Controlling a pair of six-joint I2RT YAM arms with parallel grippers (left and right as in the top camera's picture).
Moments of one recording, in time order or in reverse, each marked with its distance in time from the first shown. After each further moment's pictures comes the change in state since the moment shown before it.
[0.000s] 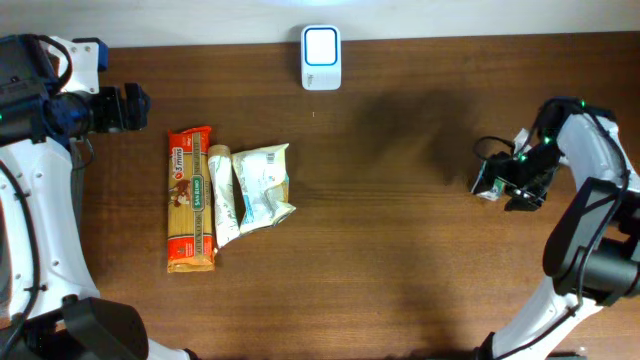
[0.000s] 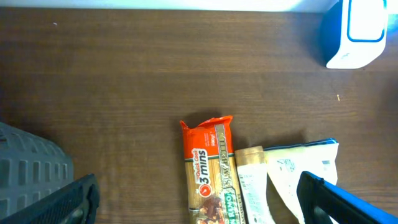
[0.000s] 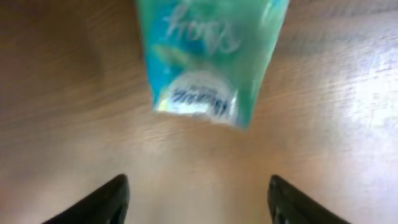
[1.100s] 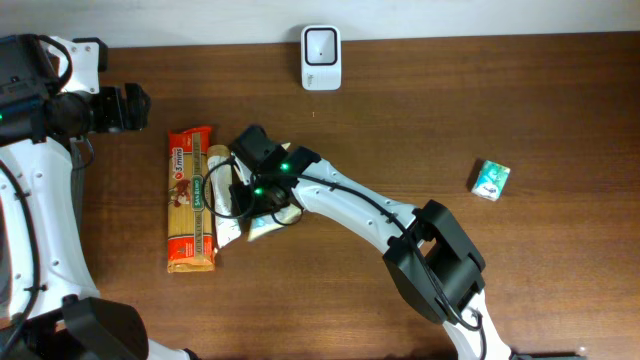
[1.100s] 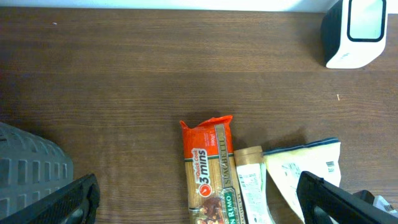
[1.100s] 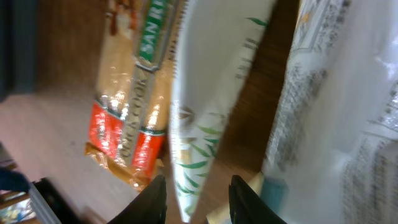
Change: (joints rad) left arm 0.000 0.000 0.000 0.000 0.000 0.000; right arm 1.132 0.171 0.222 0.589 -0.117 0.432
